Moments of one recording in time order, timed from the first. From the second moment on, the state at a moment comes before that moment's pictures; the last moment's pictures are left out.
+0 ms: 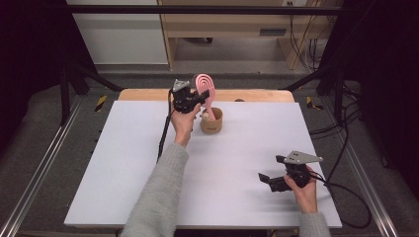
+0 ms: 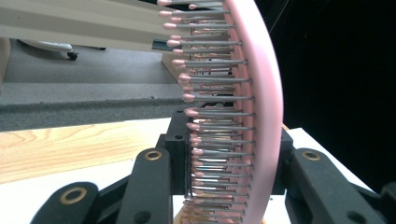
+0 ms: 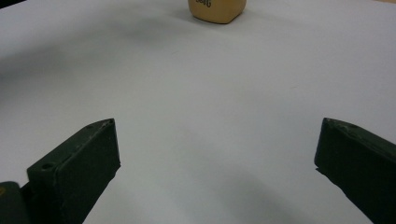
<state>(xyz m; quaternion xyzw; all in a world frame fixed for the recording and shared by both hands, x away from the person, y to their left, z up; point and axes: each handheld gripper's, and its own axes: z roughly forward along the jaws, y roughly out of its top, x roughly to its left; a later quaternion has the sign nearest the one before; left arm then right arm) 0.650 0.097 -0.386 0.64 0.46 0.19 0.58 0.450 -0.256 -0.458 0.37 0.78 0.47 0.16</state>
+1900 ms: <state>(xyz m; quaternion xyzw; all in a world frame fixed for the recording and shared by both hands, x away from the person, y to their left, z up) 0.643 0.135 -0.398 0.65 0.48 0.19 0.55 0.450 -0.256 -0.457 0.37 0.78 0.47 0.15</state>
